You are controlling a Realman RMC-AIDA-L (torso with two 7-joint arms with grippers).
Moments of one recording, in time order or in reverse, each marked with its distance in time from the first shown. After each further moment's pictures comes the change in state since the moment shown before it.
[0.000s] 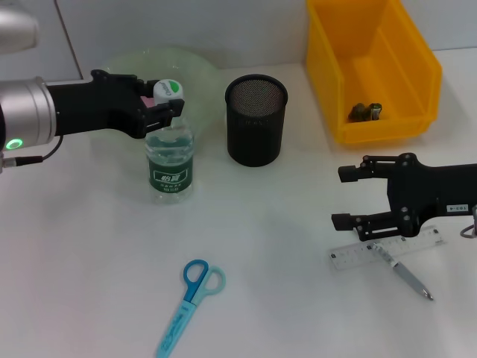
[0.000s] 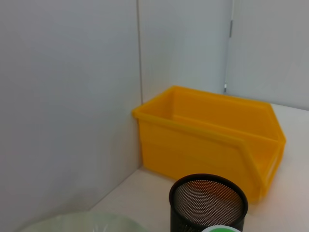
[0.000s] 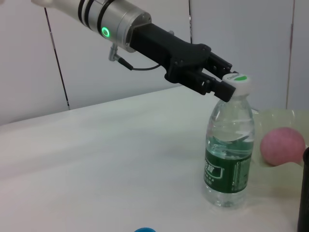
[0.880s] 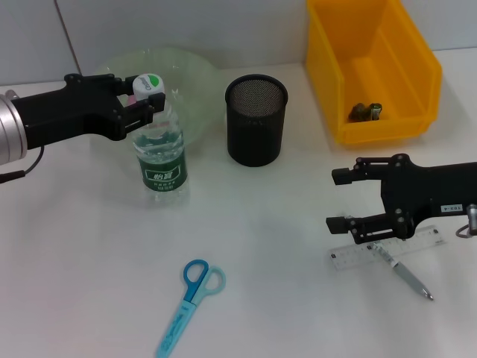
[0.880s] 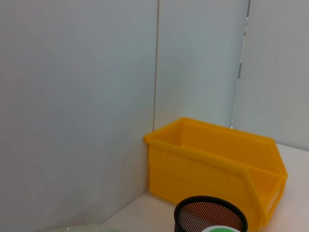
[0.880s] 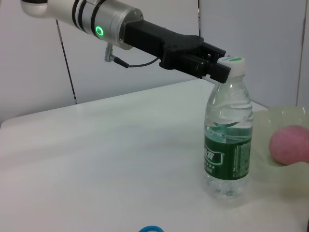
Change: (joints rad) left arm 0.095 -0.001 -0.032 -0.018 -0.193 0.008 0.130; right arm 0.001 0.009 -0.039 -0.038 0.000 0.000 0.032
